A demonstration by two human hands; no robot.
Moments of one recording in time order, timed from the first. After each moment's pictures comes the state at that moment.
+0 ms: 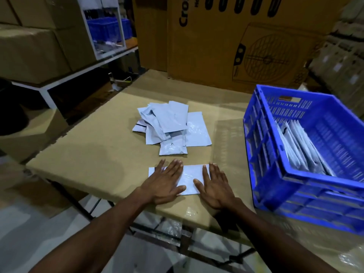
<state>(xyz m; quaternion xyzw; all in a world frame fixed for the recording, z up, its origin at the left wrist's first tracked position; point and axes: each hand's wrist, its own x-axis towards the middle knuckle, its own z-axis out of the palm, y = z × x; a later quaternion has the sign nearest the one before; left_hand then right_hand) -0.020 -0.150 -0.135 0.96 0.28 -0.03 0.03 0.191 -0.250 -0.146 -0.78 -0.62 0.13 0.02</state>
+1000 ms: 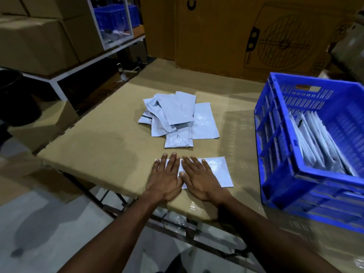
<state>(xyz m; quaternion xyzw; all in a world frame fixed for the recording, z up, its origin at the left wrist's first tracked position) -0.013 -0.171 -0.146 0.88 0.48 -0.04 0.05 0.147 -0.223 -0.142 -0.66 -0.74 0.11 0.09</state>
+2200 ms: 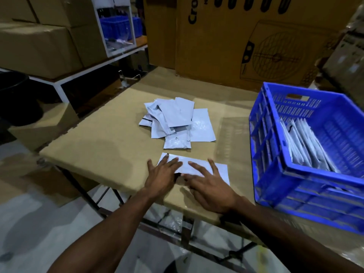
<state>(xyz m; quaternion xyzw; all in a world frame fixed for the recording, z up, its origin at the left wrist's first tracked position) -0.019 -0.168 -0.137 0.89 0.46 0.04 0.05 0.184 -0.276 -0.119 -0.47 -0.87 -0.11 0.13</state>
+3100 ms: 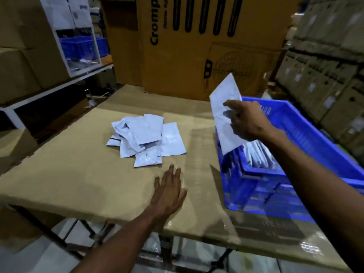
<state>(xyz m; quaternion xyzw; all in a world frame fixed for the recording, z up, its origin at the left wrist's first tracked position) 0.079 -0.197 -0.155 0.90 0.41 0.08 0.10 0.341 -0.253 0.101 -0.73 -0.60 -0.03 0.32</state>
